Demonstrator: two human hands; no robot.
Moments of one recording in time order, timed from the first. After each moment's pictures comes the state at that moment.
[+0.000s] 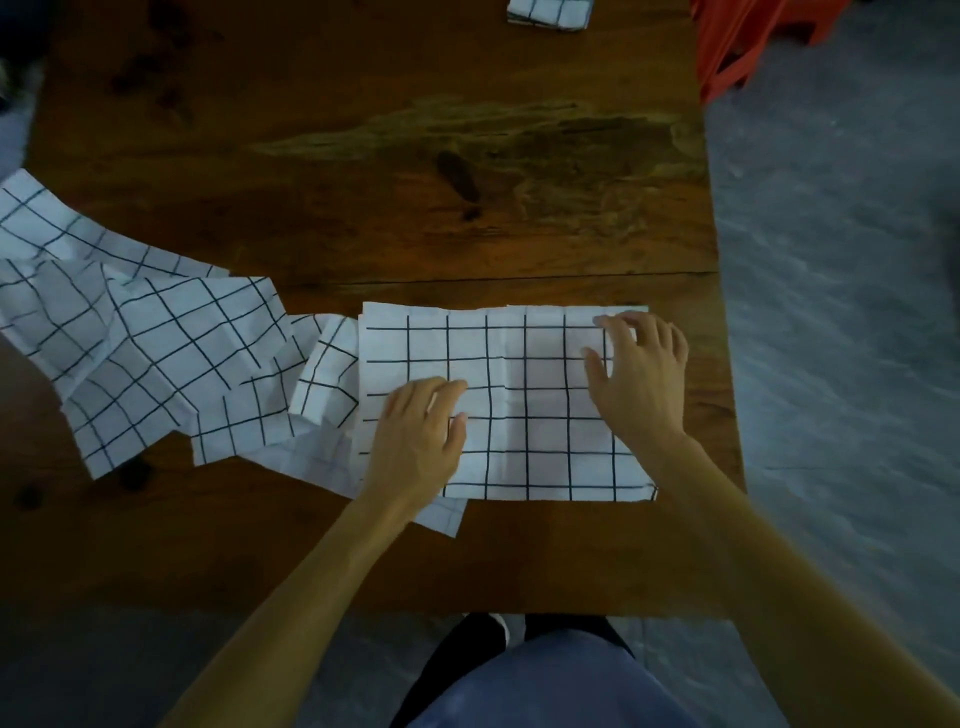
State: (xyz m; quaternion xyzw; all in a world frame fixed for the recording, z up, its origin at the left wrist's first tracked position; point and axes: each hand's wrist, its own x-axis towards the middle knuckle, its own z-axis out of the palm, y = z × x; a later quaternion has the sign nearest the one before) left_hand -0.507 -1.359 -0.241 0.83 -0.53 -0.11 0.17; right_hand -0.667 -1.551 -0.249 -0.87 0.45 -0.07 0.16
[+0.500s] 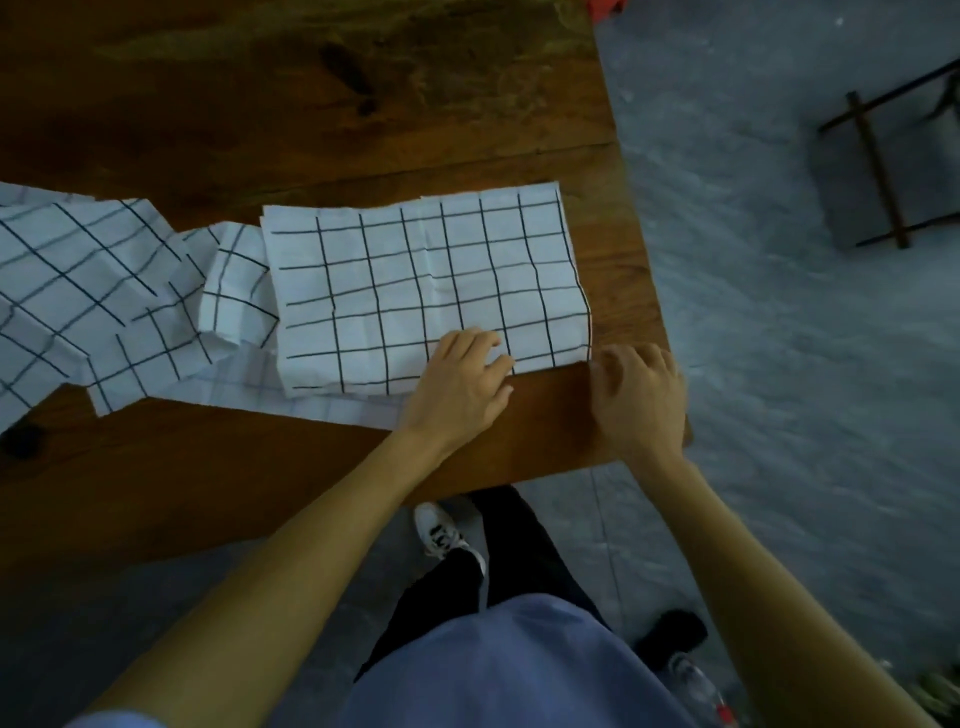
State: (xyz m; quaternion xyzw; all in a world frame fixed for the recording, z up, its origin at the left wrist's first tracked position) left_hand -0.600 -1.354 -0.272 0.67 -0.72 -0.09 0.12; right_hand -0.795 -1.431 -0.246 -0.76 0.62 -0.03 0.18
